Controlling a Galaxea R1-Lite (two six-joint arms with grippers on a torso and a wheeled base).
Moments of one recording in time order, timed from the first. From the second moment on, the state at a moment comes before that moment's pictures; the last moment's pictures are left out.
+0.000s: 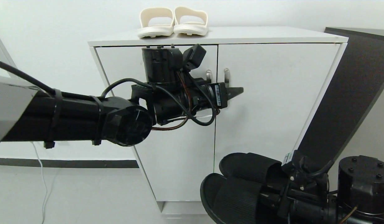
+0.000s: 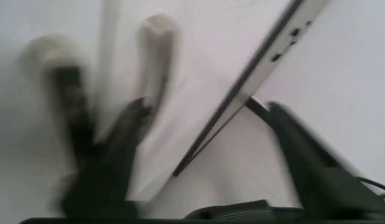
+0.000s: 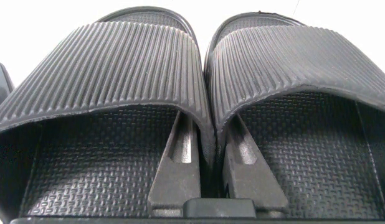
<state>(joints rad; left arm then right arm) -0.66 1.91 -1.40 -0.50 -0.30 -0.26 0.76 1.59 -0.32 -1.00 0.17 -0.04</state>
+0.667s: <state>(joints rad) -0.72 1.82 -1.24 -0.51 -0.31 -0.24 0.76 1.53 -0.23 -1.00 0.37 -0.07</state>
